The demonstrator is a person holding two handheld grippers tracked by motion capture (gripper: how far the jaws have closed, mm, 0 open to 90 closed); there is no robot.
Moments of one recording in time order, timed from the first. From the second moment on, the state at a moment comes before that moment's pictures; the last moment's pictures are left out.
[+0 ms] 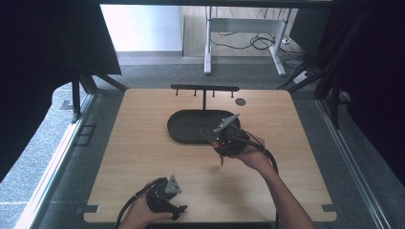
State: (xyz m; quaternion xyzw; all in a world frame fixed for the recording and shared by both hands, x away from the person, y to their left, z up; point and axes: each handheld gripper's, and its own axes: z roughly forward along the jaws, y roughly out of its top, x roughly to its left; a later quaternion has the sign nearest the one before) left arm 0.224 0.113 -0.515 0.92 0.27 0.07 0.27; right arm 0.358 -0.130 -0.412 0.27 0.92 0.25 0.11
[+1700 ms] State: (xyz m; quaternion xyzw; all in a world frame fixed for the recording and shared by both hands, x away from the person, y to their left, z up) left arm 0.225 0.120 -0.510 0.92 0.28 0.07 0.28; right arm 0.441 -0.123 -0.408 0.32 0.91 0.24 0.11
